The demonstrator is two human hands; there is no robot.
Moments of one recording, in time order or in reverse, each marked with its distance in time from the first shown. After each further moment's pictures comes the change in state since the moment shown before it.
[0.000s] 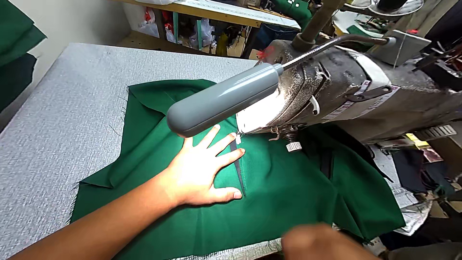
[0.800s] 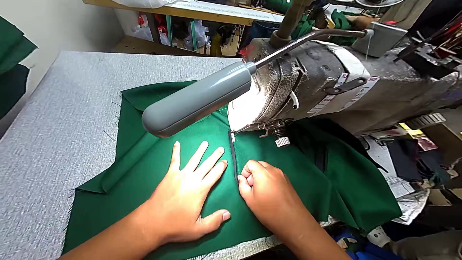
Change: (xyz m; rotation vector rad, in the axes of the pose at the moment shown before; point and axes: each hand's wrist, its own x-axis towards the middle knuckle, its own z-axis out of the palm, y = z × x) left_hand -0.042 0.021 0.018 -0.022 0.240 0.015; right_hand 0.074 0.043 0.038 -0.671 0.561 0.532
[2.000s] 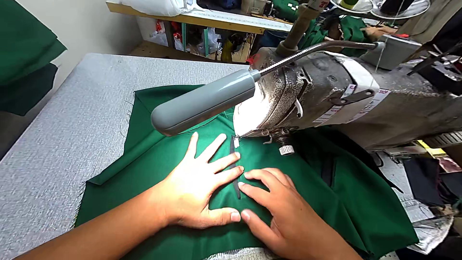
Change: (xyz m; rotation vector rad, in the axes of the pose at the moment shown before) left_hand 0.025 -0.010 -0.007 -0.061 -0.097 0.124; right_hand -0.011 0.057 0.002 0.085 0.012 -0.546
